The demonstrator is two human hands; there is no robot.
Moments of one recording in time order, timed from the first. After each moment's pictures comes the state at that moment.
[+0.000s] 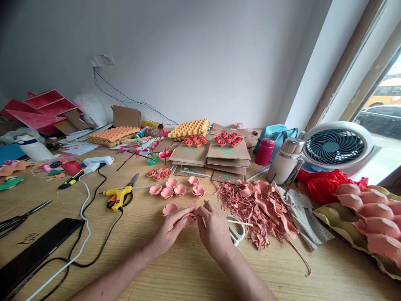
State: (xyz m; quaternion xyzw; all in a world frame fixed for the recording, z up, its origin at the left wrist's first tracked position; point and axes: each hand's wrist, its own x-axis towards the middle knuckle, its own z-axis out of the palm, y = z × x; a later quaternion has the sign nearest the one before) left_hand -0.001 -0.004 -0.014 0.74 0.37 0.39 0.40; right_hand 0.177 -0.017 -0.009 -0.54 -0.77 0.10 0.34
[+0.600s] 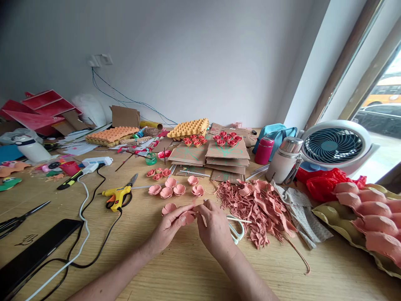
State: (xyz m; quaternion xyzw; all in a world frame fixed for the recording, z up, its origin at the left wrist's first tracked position) left_hand -0.002 -0.001 -0.017 0.70 0.35 0.41 0.46; right_hand 0.181 -0.017 -0.005 -0.51 -0.77 0.12 0.37
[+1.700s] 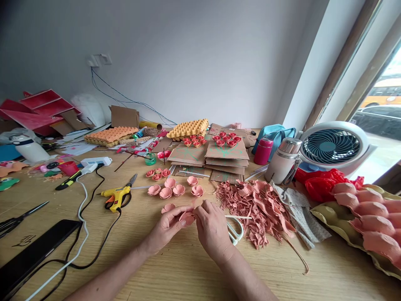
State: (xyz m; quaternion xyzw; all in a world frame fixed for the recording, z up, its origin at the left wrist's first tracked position) left_hand -0.004 0.000 -0.015 0.65 0.35 0.42 0.52; right_hand 0.177 -0.017 -0.011 -0.50 -0.79 -0.01 0.35
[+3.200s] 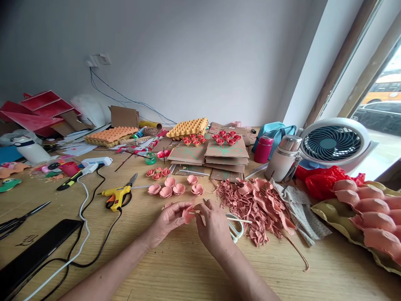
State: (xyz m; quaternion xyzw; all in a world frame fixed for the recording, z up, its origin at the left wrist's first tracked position) left_hand -0.012 0.014 -0.023 0.58 0.32 0.39 0.64; right_hand 0.178 -0.019 -0.005 -0.55 -0.75 0.13 0.35
